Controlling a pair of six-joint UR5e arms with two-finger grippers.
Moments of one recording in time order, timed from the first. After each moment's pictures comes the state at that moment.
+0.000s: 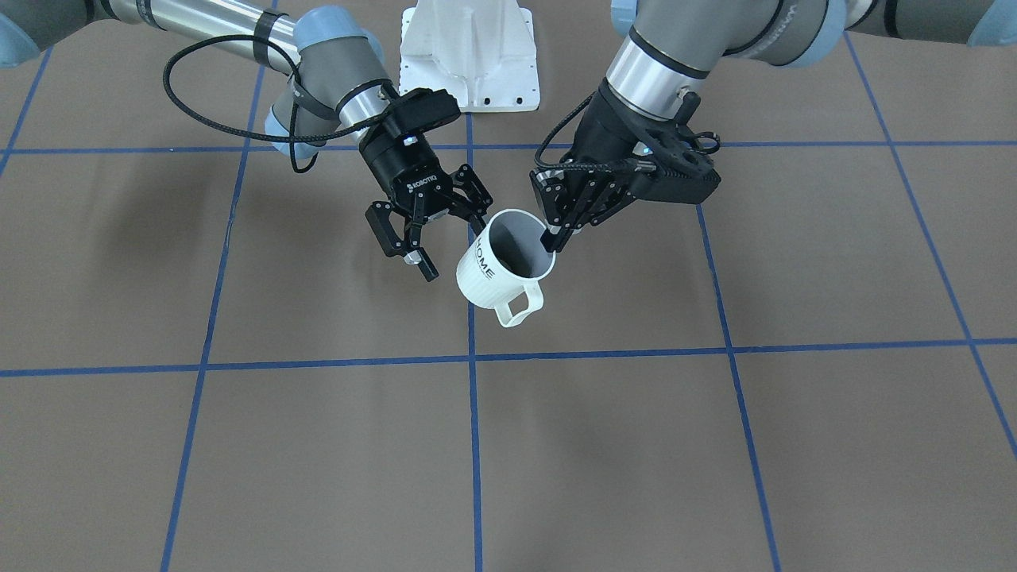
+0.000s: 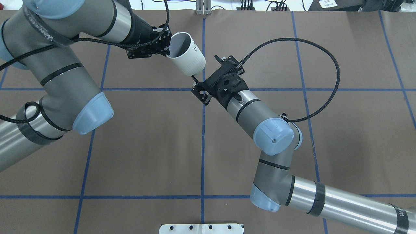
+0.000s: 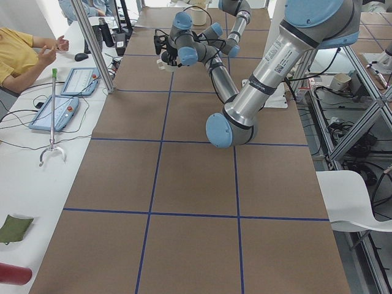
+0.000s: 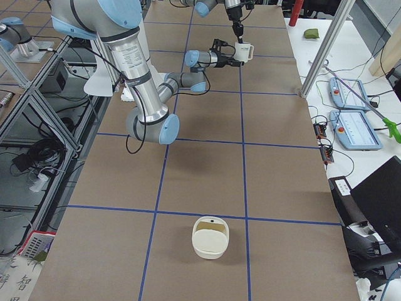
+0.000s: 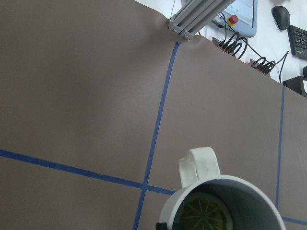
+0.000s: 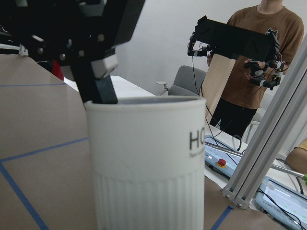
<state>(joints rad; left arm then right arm) -0.79 -2.27 -1.81 -1.82 -1.98 -1.50 0.42 -0.98 1.55 -0.47 1.04 0.28</state>
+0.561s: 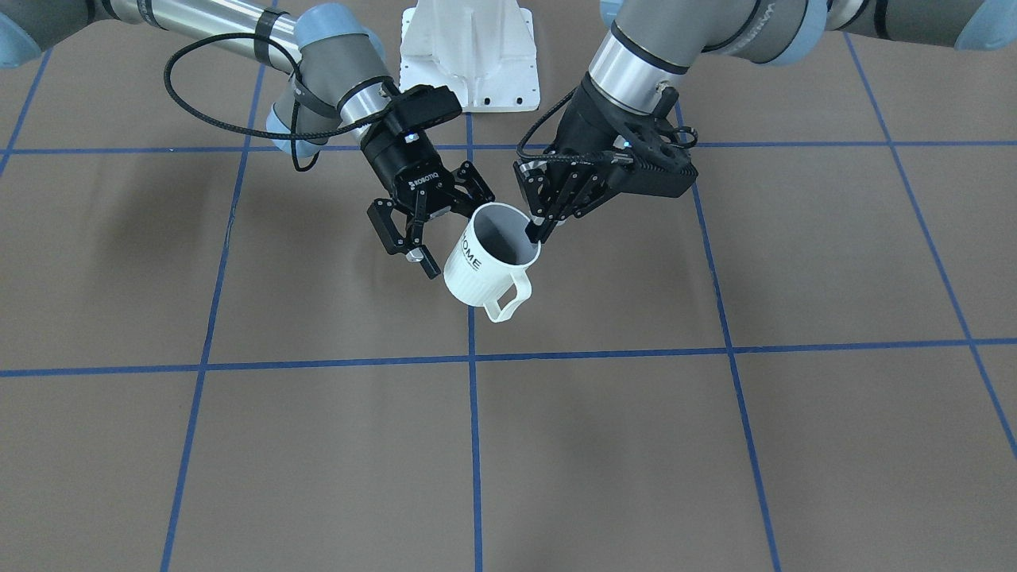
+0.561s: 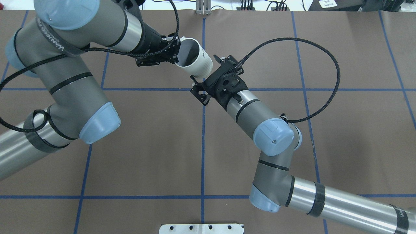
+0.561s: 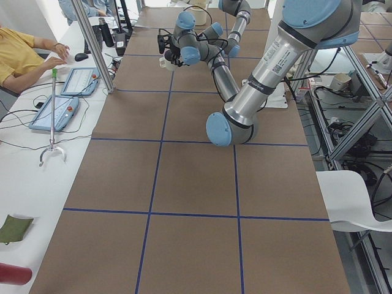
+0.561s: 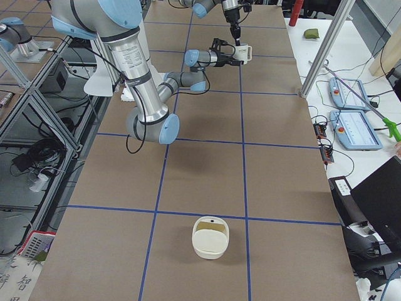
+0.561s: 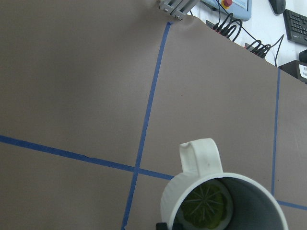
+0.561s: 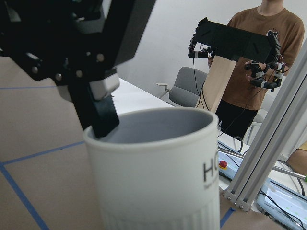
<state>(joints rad) -0.77 -2.28 -1.81 -1.82 -1.98 -1.50 0.41 -0.98 1.56 -0.47 1.04 0.28</state>
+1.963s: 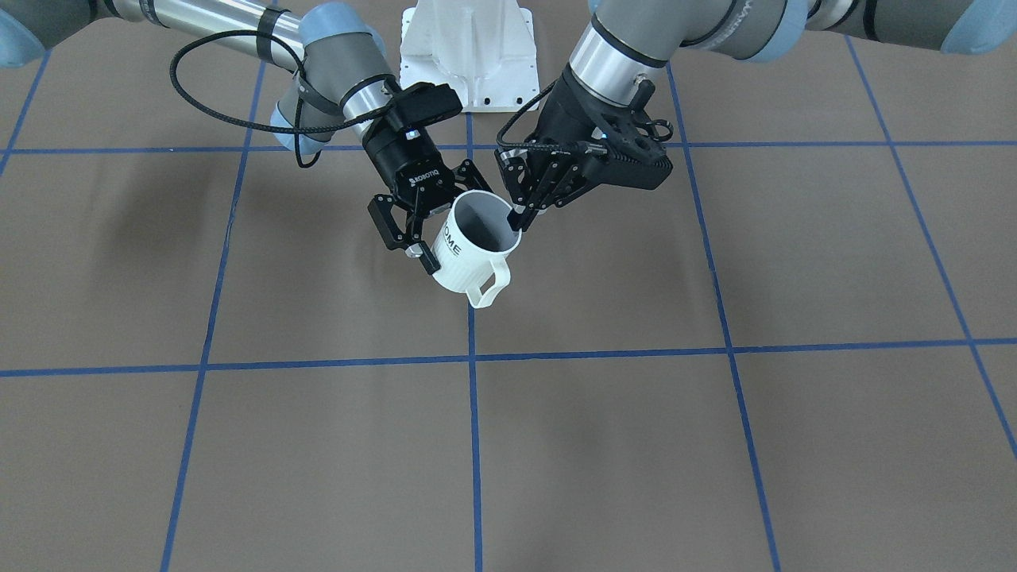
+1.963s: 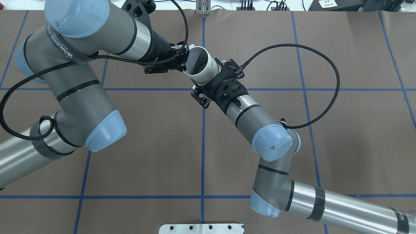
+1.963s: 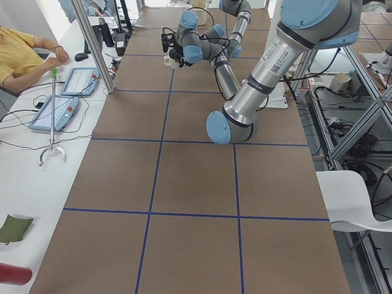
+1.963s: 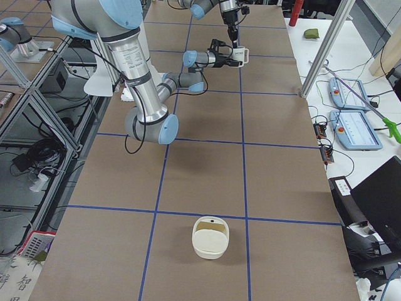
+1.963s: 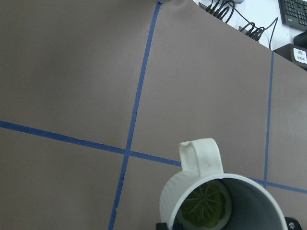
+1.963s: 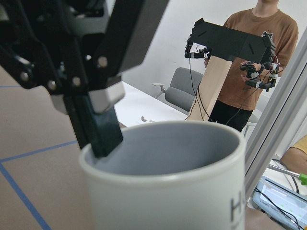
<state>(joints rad) -0.74 -2.29 -1.82 -1.82 -1.98 -1.50 0.39 -0.98 1.55 -0.46 1.00 0.28</state>
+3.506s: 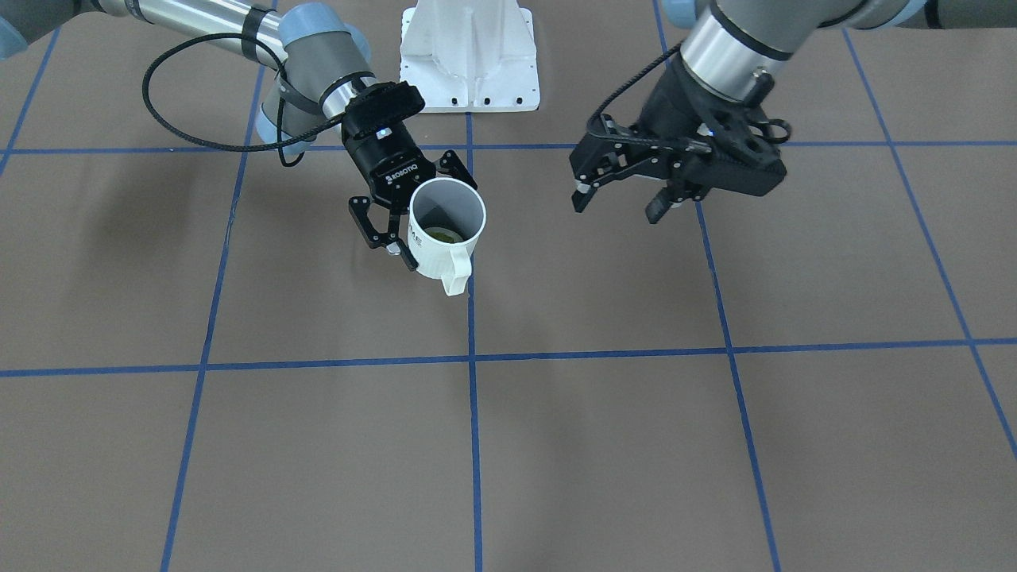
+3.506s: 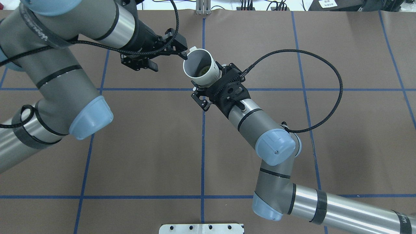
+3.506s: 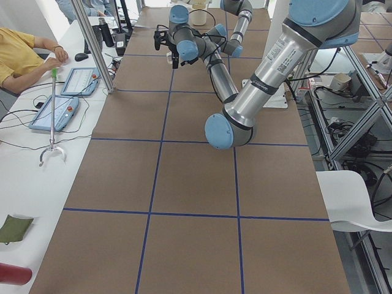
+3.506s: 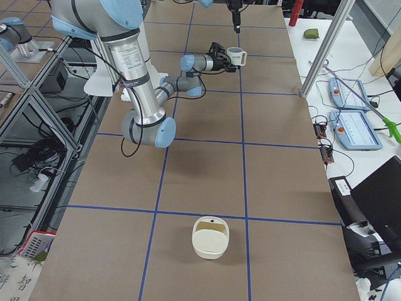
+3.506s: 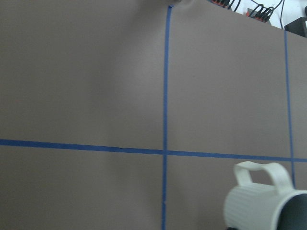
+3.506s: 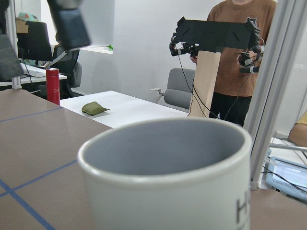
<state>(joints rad) -0.95 -2.19 -1.89 -1.63 -2.22 -1.09 0.40 -1.06 1.59 -0.40 1.00 0.54</state>
